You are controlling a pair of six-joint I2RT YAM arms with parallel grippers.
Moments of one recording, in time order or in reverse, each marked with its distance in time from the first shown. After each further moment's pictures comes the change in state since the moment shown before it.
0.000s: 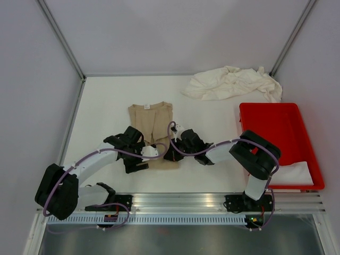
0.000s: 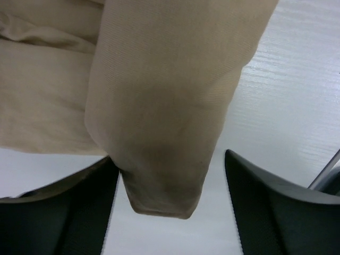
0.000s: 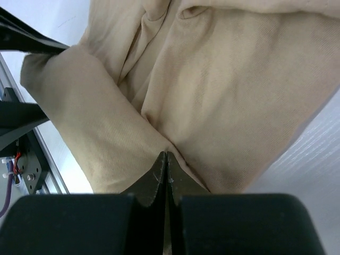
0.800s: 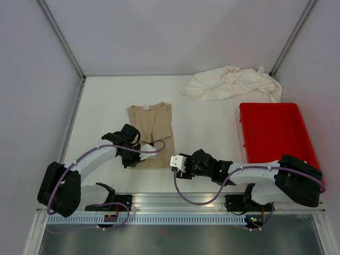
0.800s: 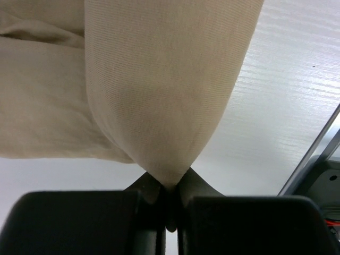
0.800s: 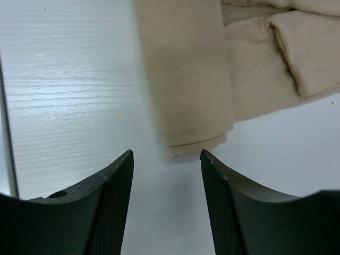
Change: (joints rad) left arm 0.071 0.027 0.016 -0.055 0.087 0.036; right arm 0.233 -0.505 -0.274 -0.220 0.193 -0.998
